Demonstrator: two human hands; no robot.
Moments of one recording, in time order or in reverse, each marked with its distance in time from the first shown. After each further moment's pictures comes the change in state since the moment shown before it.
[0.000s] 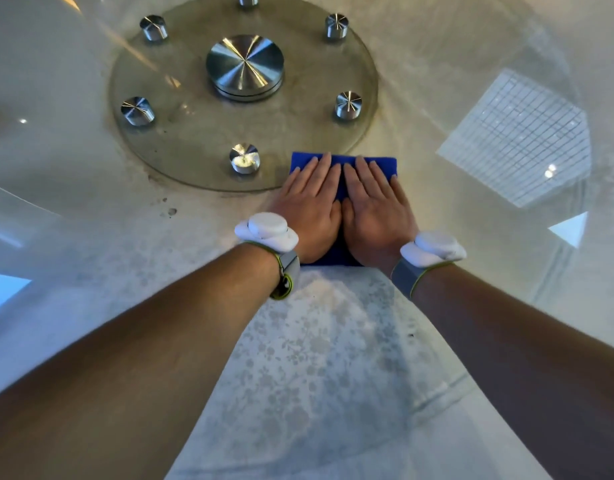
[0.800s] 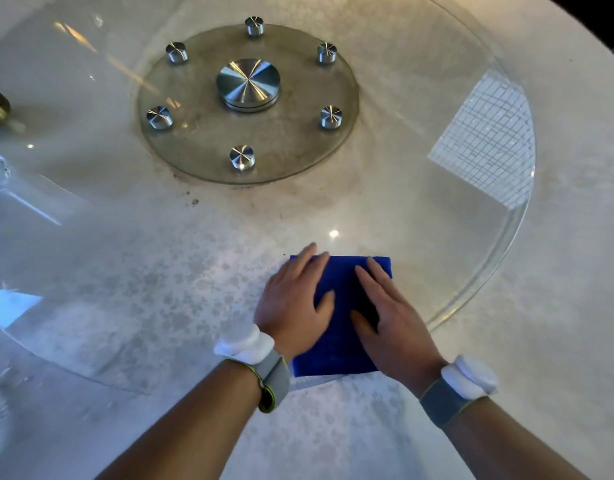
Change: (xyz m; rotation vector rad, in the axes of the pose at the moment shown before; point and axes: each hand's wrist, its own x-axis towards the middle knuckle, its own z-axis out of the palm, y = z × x) left_hand -0.175 0.056 -0.025 -0.321 -0.046 -0.127; right_hand -0.203 -0.023 -0.030 0.451 -0.113 0.101
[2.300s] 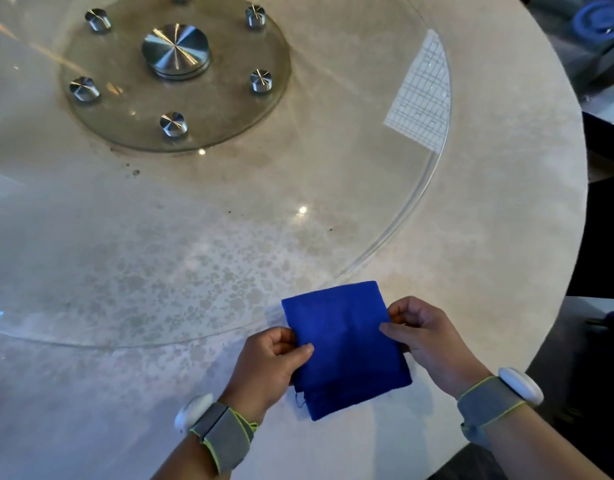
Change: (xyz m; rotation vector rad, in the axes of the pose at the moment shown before) left_hand -0.133 0.041 0.047 -0.914 -0.281 -0.680; right_hand -0.134 0.050 -0.054 0.807 0.006 0.689
